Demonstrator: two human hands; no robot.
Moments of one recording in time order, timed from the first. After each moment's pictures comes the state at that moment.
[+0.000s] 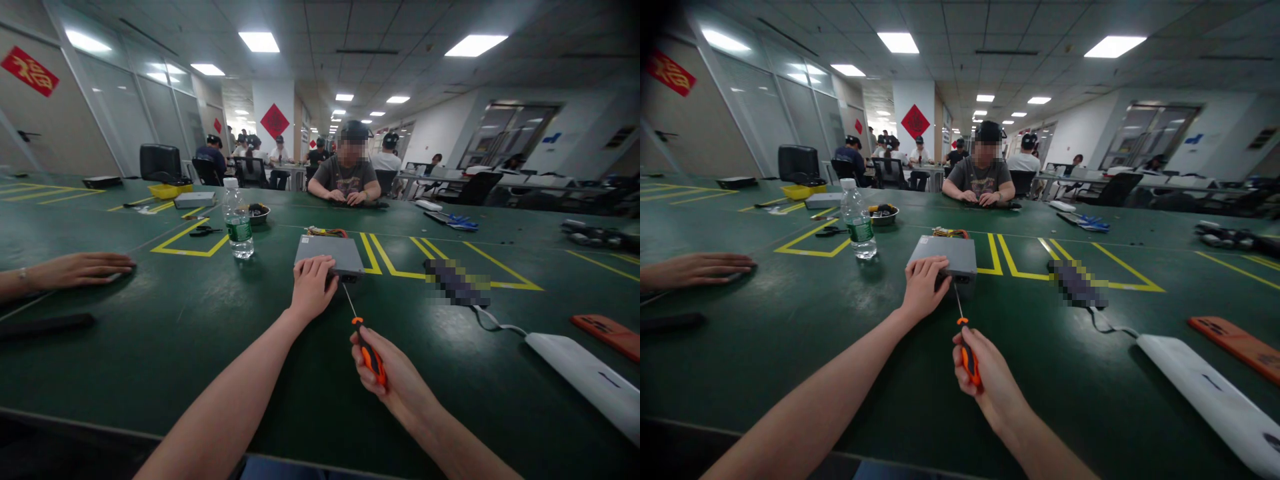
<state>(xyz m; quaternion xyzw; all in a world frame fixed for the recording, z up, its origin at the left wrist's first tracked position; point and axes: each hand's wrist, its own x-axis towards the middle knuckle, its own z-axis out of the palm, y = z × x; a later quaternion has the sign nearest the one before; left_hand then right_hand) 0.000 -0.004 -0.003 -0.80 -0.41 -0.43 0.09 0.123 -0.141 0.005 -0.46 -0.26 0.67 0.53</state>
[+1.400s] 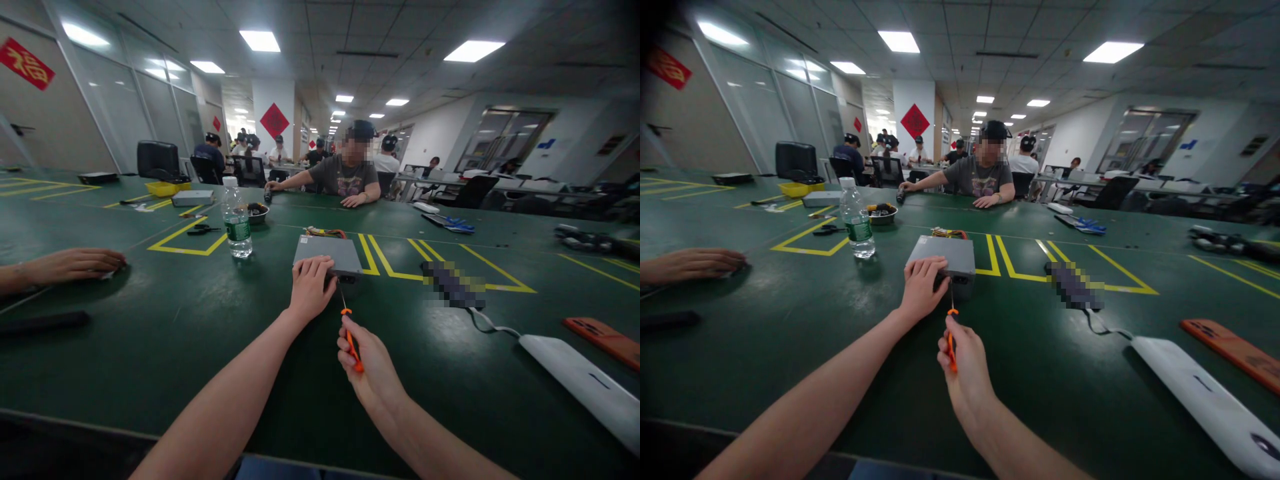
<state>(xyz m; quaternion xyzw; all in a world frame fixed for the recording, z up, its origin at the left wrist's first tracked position) 0.001 -0.005 -0.004 -0.80 -0.42 -0.43 0.09 0.087 -0.124 0.011 -0.47 -0.15 0.61 0.62</state>
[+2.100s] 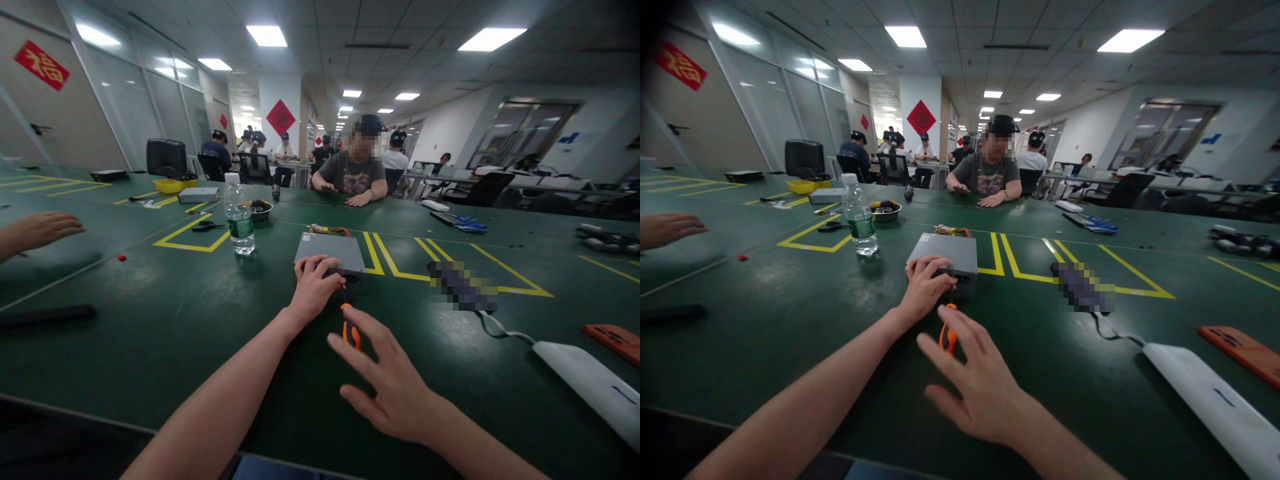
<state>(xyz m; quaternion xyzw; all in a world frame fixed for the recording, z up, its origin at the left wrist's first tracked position) -0.002 0.000 -0.009 -0.83 -0.39 -0.38 0.12 0.146 -0.147 0.017 -0.35 -0.88 0.03 0.32</state>
